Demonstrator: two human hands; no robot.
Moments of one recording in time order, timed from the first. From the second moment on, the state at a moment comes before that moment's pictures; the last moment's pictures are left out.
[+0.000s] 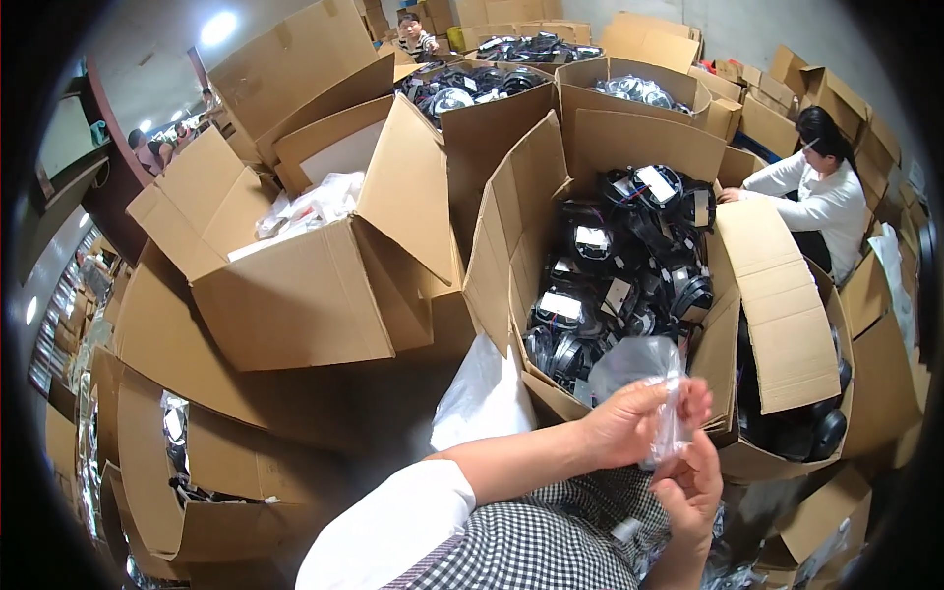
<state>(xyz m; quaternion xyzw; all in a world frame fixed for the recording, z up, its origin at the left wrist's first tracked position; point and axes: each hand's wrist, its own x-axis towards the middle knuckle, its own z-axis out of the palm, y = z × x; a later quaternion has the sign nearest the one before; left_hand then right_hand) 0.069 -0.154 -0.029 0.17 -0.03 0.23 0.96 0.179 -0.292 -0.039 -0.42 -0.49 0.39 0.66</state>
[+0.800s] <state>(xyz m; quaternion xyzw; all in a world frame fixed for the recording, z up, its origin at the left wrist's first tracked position) -0.041 -0.140 -0.039 0.92 0.22 0.17 0.27 0.223 -0.385 -0.066 -0.57 -0.20 0.37 0.71</state>
